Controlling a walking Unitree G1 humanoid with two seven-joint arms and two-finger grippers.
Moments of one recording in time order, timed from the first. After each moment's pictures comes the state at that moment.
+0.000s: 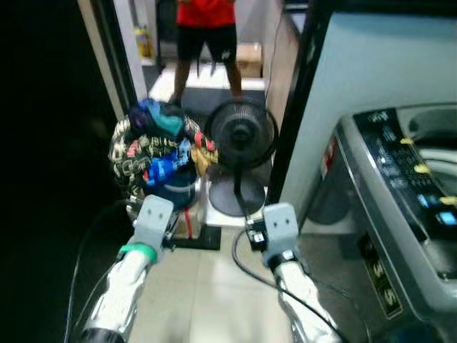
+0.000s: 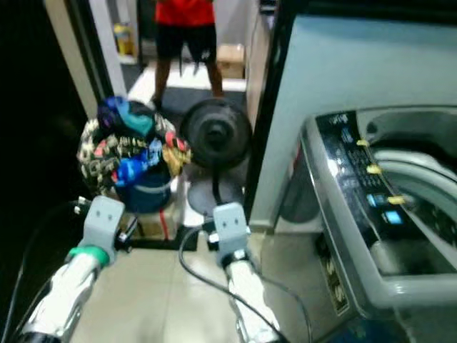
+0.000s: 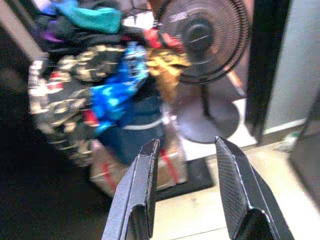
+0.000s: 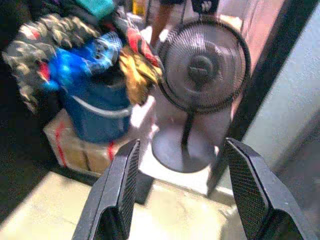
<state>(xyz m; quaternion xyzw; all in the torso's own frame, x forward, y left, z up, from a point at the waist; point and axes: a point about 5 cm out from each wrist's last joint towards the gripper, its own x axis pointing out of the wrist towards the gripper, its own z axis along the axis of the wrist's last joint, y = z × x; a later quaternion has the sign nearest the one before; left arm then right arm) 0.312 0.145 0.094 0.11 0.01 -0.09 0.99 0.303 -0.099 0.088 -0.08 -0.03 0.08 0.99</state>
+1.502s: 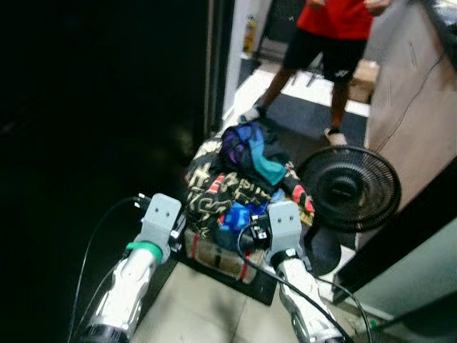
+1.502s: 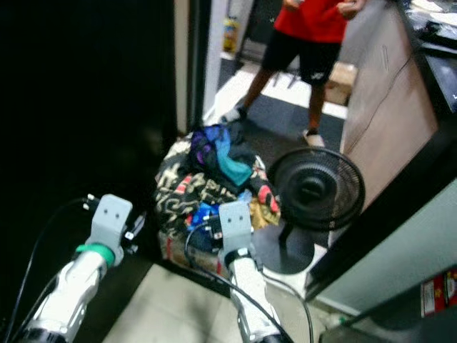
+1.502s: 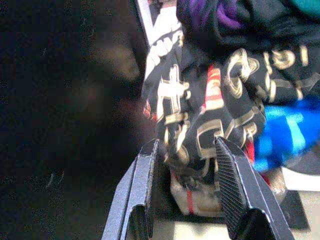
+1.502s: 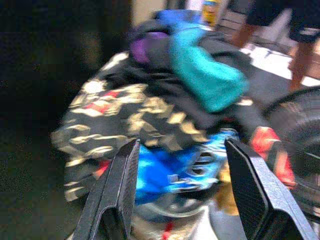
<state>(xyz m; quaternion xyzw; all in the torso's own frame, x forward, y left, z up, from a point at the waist) 0.314 0.154 0.094 0.12 0.02 -0.08 0.99 0.307 -0.095 0.088 -0.05 -0.02 0.07 1.00</state>
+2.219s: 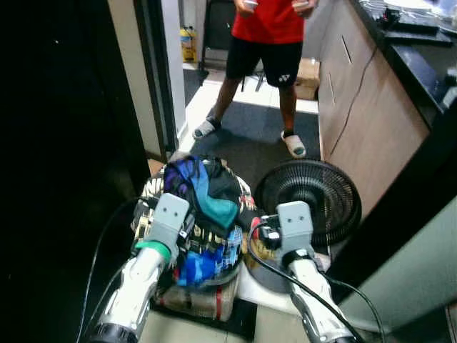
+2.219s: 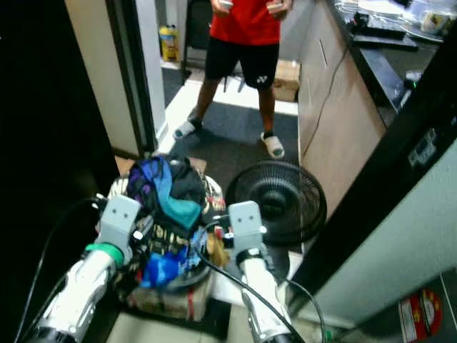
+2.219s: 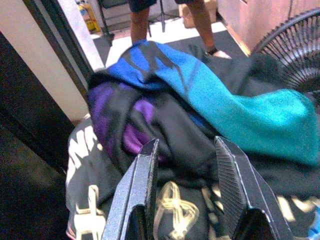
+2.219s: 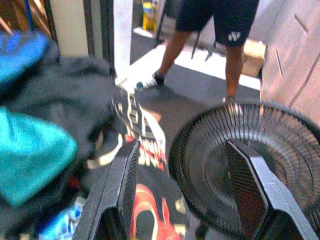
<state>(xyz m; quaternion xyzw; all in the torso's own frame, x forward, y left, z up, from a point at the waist) 0.315 0.139 0.094 0.12 0.01 -0.10 0.99 0.309 -0.108 0.088 -0.07 -0.02 0.05 1.00</state>
